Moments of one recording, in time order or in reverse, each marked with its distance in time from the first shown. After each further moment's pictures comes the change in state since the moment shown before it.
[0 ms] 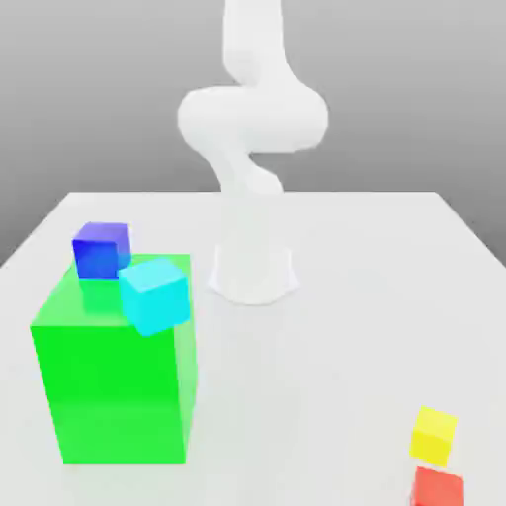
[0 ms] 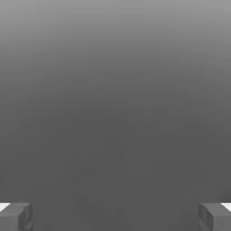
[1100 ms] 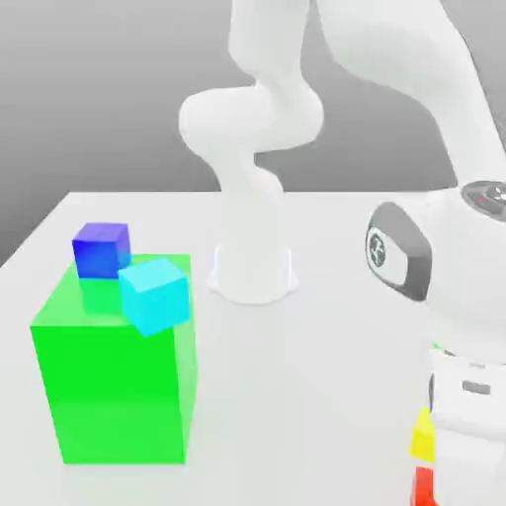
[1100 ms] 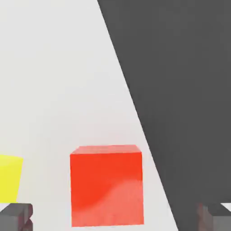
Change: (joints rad) arm 0.326 1.193 0.025 0.087 -0.018 0.370 -0.810
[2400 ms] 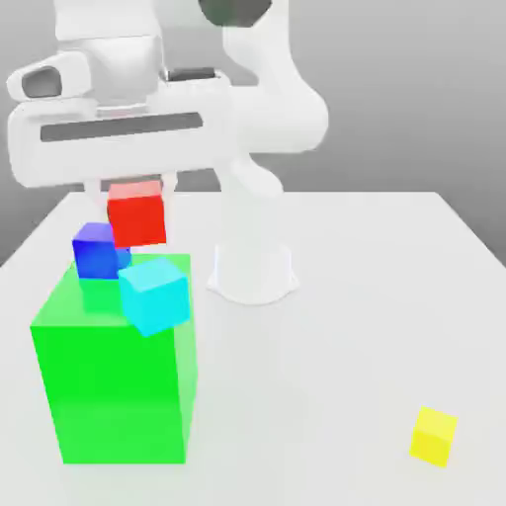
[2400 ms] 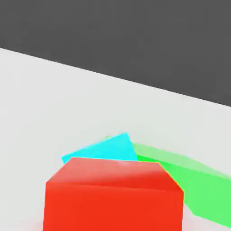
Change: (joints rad) arm -0.527 -0.971 -0.229 -0.271 -0.052 -0.667 0.427
